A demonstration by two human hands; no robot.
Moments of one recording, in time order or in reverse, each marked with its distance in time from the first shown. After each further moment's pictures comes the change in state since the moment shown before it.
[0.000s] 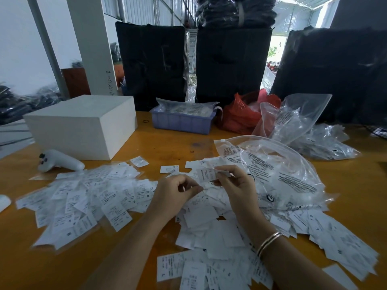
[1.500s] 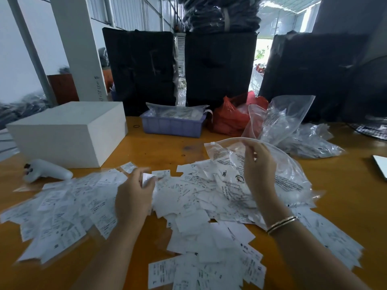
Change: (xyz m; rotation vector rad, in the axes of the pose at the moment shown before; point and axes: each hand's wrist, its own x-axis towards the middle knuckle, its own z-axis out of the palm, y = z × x) left_hand 0.003 -0.020 -0.024 0.292 0.466 -0.282; right_hand 0.047 -0.028 -0.043 -0.609 0.383 -0.180
